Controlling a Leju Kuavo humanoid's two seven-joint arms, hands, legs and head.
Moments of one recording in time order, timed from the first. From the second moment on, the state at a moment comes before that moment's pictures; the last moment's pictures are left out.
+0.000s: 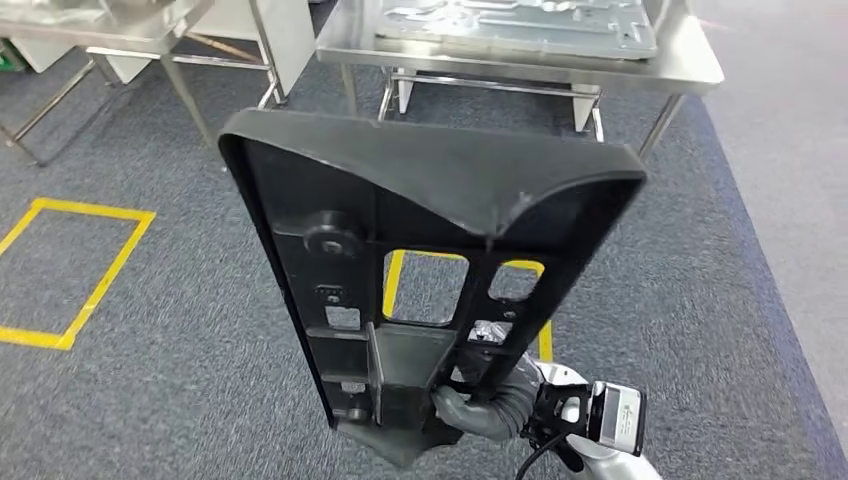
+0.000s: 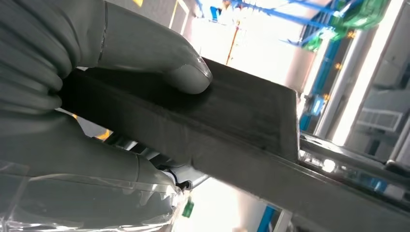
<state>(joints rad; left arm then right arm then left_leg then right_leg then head) -0.05 0.01 1.10 -0.25 -0.44 0.13 -0.25 -0.29 -0.09 0.62 -1.64 -0.08 0.43 -0.64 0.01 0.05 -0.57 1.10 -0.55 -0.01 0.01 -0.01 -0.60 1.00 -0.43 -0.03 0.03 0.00</state>
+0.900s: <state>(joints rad) -0.04 0.00 1.11 -0.25 -0.47 0.00 -0.27 -0.25 -0.12 0.60 -1.61 0.01 0.37 -0.67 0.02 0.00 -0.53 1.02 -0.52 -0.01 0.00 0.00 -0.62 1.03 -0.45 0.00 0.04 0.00</state>
